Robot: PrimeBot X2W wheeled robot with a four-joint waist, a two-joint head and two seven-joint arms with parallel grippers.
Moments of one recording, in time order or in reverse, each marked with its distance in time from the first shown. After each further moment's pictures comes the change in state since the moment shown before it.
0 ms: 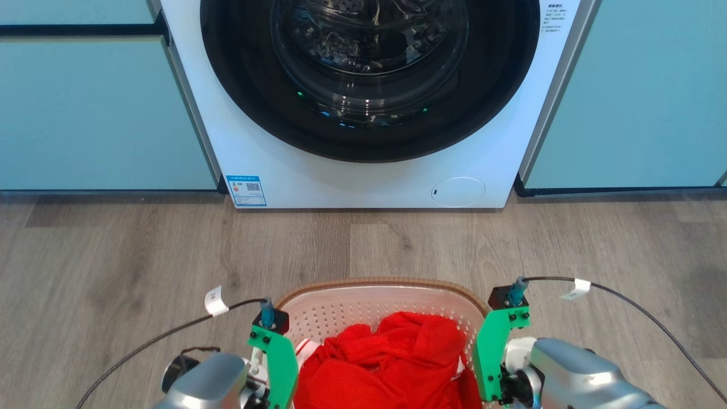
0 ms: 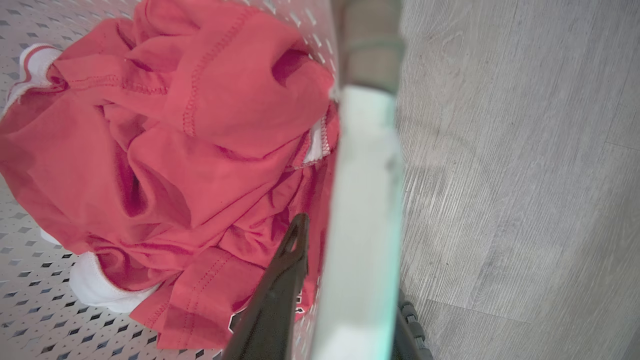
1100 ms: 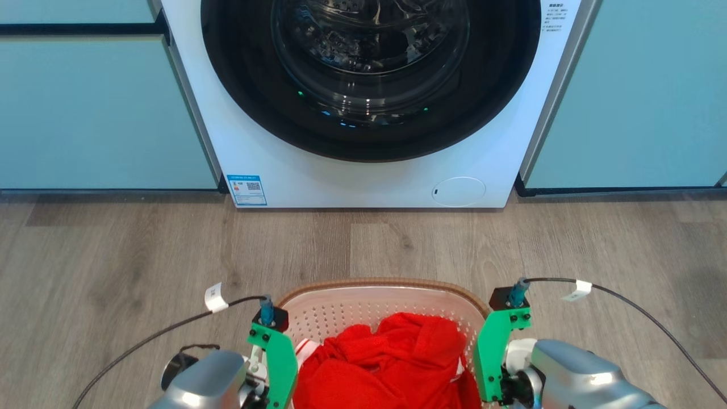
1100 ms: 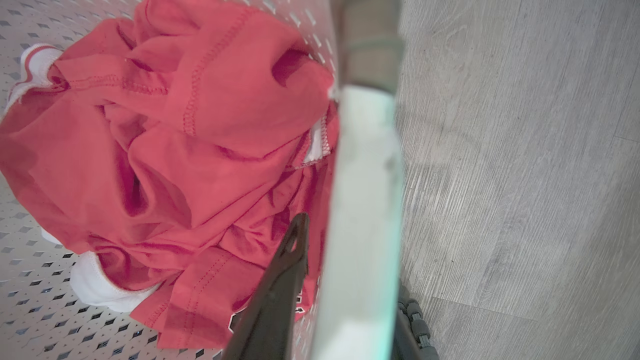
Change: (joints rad) left arm -0.016 0.002 -0.032 0.004 -0.036 0.000 0.014; right arm -0.001 -0.004 0.027 -0.002 0.041 0.000 -0.002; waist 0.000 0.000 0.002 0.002
